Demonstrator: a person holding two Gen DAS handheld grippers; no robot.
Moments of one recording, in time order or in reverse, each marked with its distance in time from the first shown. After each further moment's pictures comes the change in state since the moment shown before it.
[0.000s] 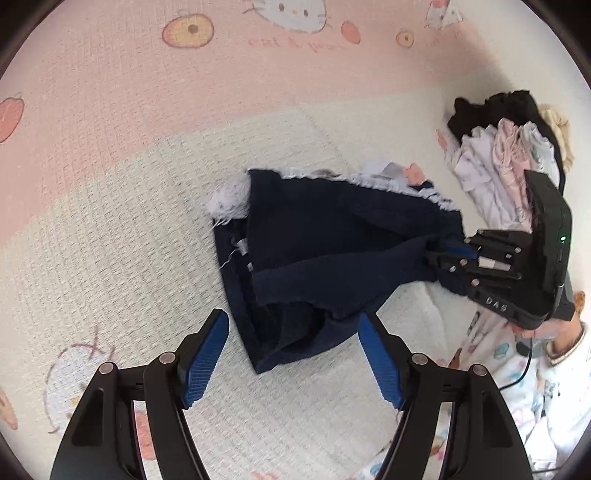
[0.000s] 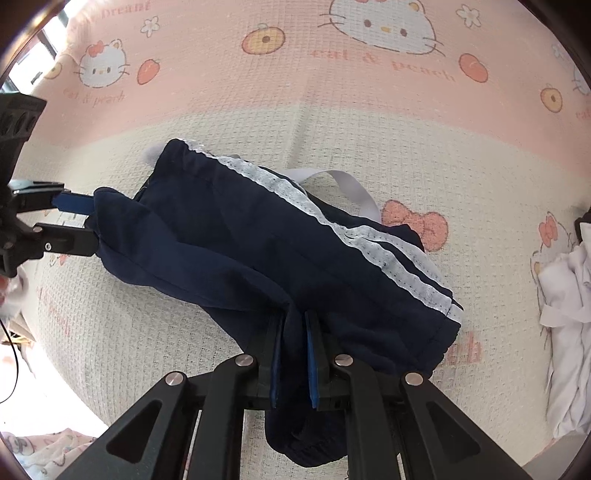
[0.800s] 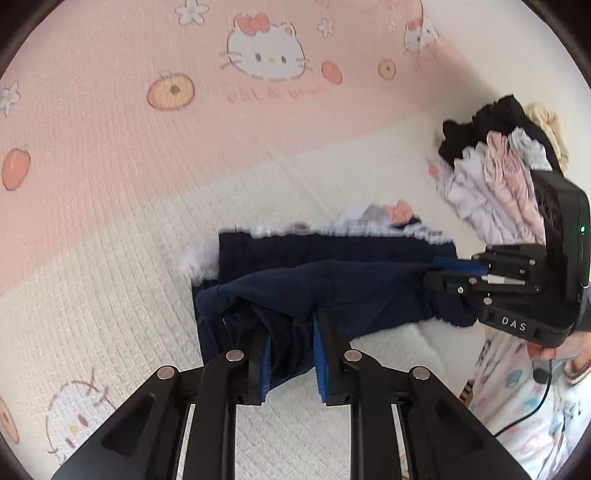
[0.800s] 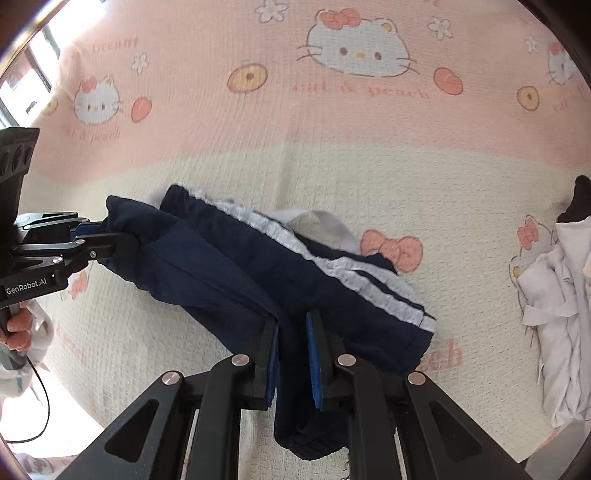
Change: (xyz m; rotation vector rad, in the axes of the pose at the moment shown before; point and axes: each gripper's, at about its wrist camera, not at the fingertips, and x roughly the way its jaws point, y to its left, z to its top) left arm -0.013 -0.028 0.019 0.074 -0.185 0.080; right arm -0.027 -0.004 0.004 0.074 -0.100 0.000
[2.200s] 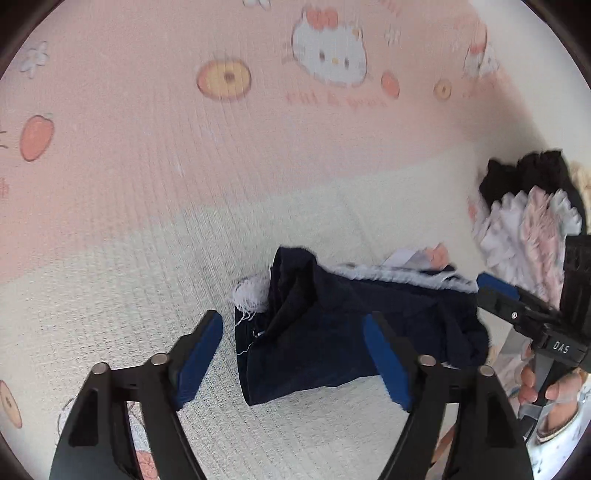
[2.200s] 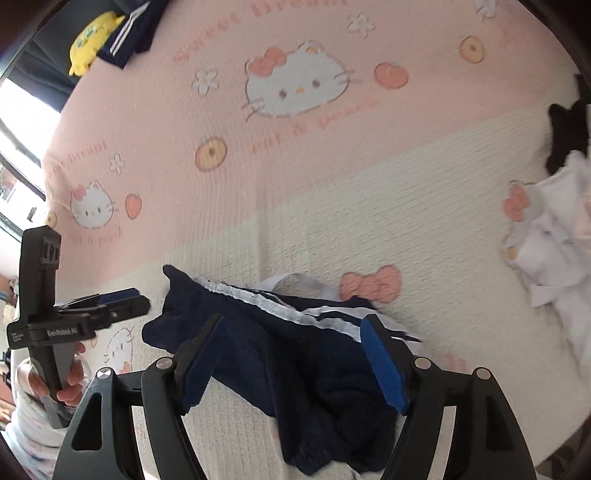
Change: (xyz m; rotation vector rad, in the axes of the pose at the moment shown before) left arm 0.000 0.038 0.028 -0.204 0.058 0.034; right arm -0.041 -0.084 0.015 0.318 -0.169 0.135
